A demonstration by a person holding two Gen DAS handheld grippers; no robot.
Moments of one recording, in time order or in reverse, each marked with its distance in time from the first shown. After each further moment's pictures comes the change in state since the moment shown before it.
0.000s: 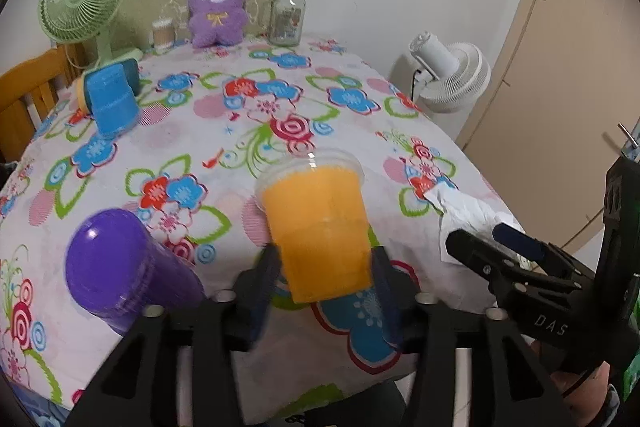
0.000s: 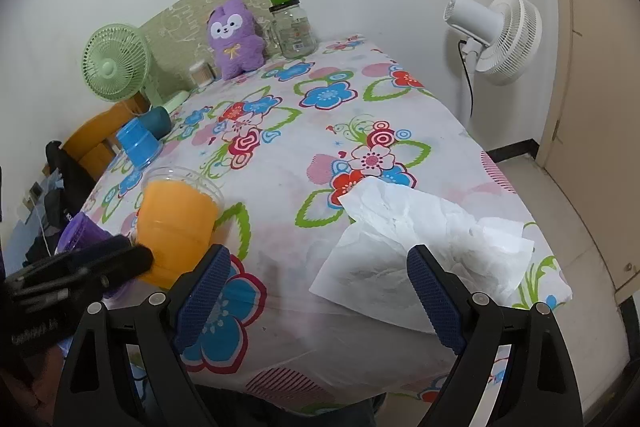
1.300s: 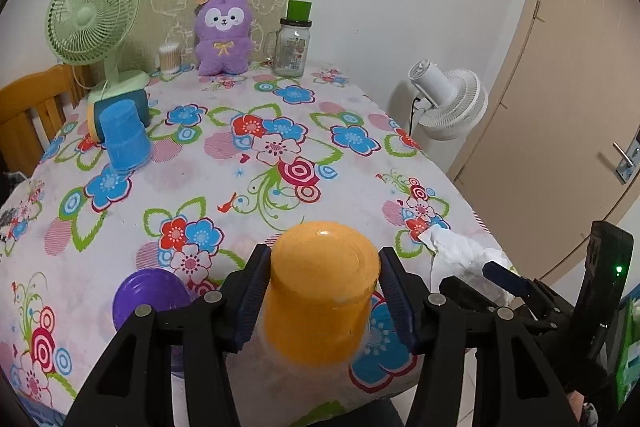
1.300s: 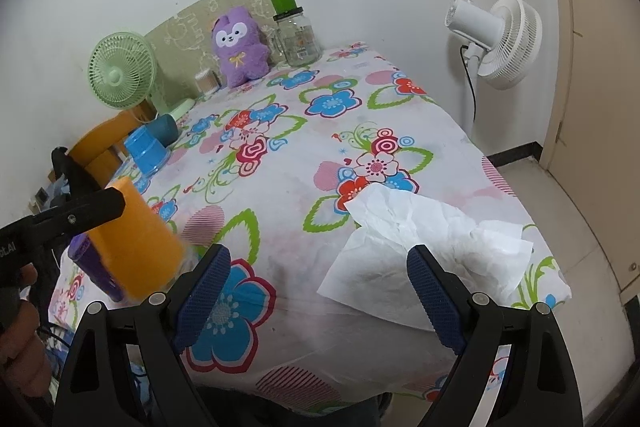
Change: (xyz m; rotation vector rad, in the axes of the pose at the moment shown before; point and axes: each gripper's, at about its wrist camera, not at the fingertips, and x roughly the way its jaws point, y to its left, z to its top) left arm -0.027 0.009 0.031 -0.015 -0.071 -0.003; right arm -0.008 0.001 0.000 0.007 -0.024 0.019
